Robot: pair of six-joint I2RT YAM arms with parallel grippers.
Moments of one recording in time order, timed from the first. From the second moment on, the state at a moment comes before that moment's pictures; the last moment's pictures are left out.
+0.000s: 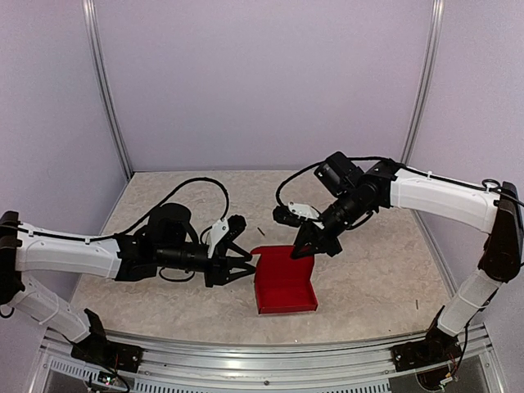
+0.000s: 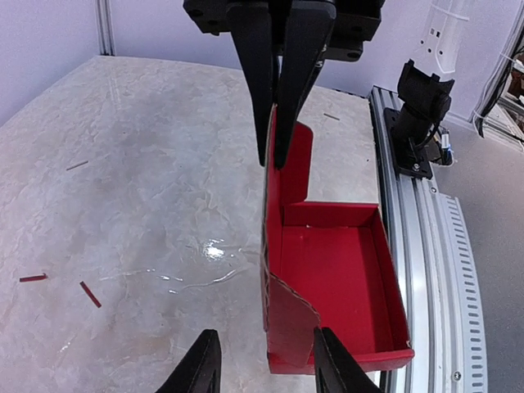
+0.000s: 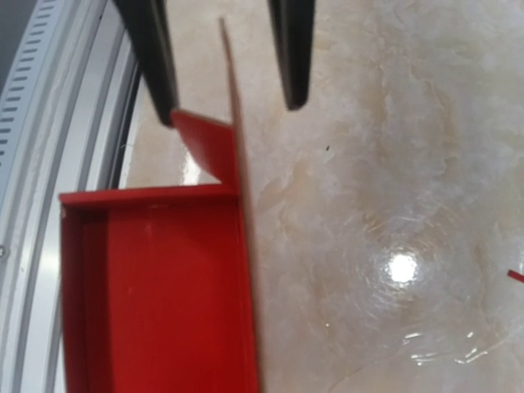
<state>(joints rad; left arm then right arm) -0.92 1.35 0.68 0.27 0.42 0.07 0.78 1.62 1.36 -0.81 -0.63 -0.68</state>
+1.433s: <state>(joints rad) -0.98 1.65 0.78 0.34 -0.02 -0.11 0.77 1.65 1.32 -0.66 -0.35 -0.55</state>
